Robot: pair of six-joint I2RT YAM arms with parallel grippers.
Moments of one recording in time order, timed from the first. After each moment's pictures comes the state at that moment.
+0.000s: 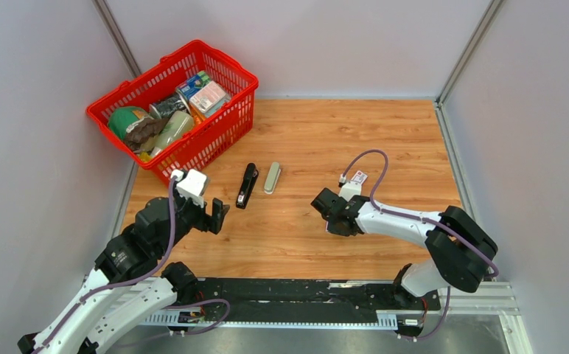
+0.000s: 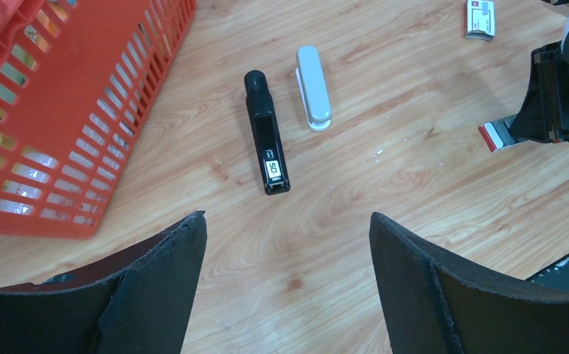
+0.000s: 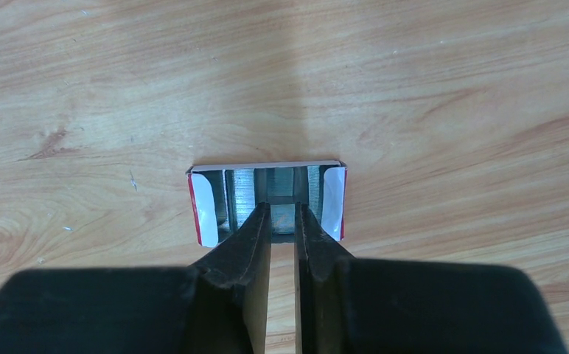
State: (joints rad) left arm -0.74 0.45 0.81 -0.71 -0.25 -0.07; right arm 0.87 1.45 0.76 -0.60 0.44 1.03
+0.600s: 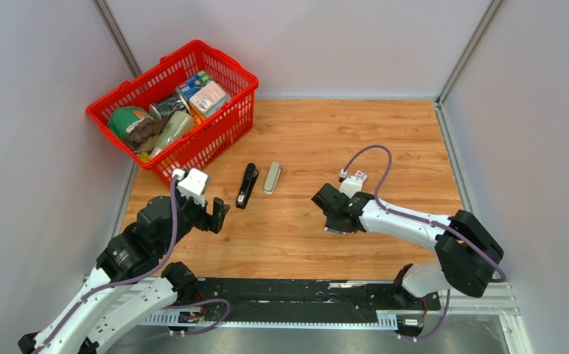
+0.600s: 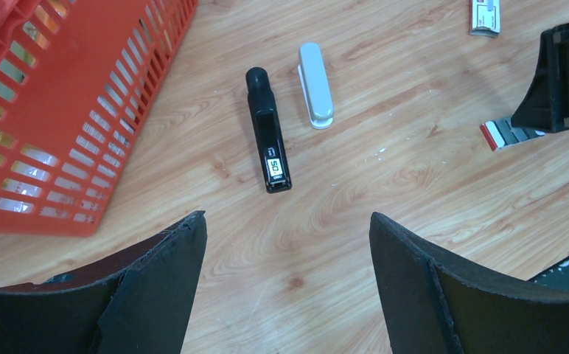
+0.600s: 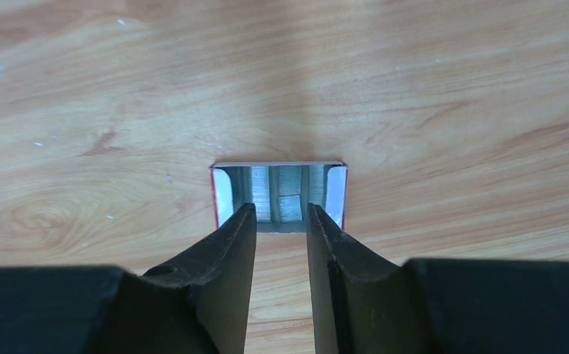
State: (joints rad) left arm -0.74 0.47 0.81 -0.71 -0.25 -0.07; right arm 0.87 1.42 0.79 -0.63 0.44 1.02
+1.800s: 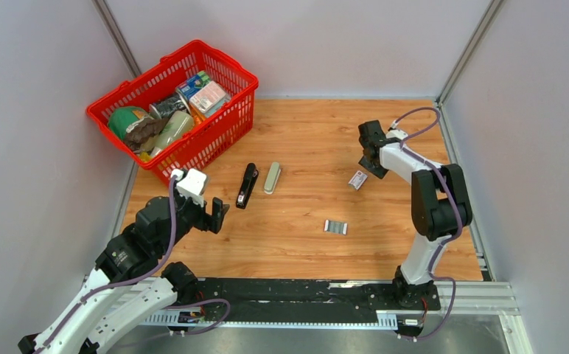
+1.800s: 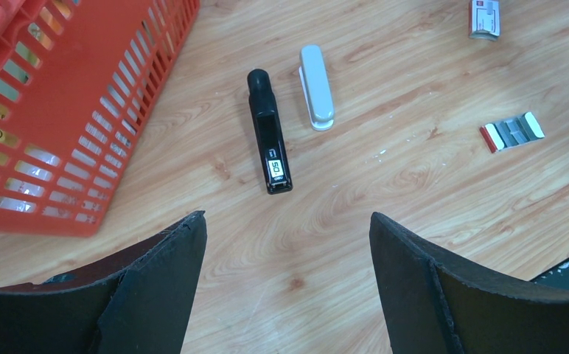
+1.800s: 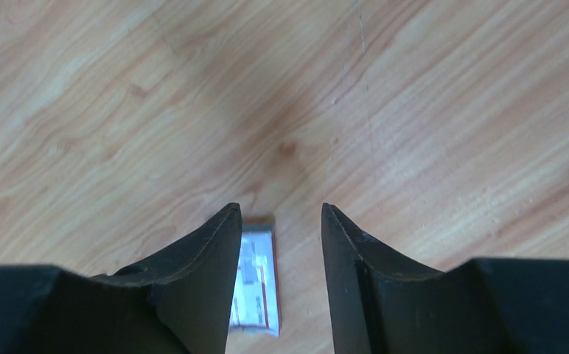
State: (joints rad) left arm -0.73 0.46 0.81 -0.71 -0.25 -0.07; right arm 0.23 1.80 1.19 -0.51 0.47 0.86
